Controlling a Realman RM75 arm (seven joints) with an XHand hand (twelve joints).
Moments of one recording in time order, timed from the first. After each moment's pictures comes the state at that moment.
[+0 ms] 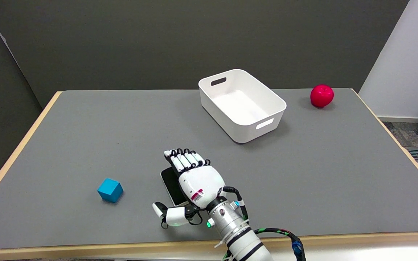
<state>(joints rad) -0.08 -1.39 -2.37 1.43 1.10 0.69 -0.70</state>
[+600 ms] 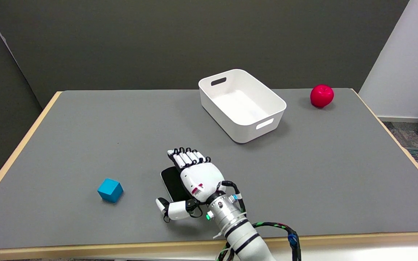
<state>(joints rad) -0.01 -1.40 -2.36 1.36 1.16 0.67 -0.71</state>
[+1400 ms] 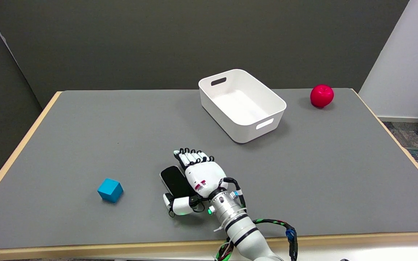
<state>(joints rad) 0.04 -1.40 -2.37 1.28 1.24 0.68 -0.71</state>
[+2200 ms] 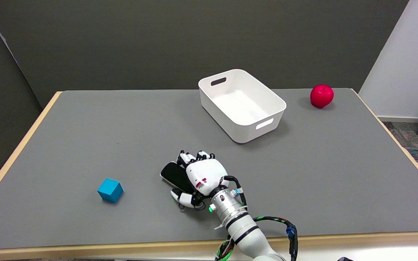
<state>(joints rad) 0.05 -1.40 -2.36 1.26 1.21 0.69 -0.71</state>
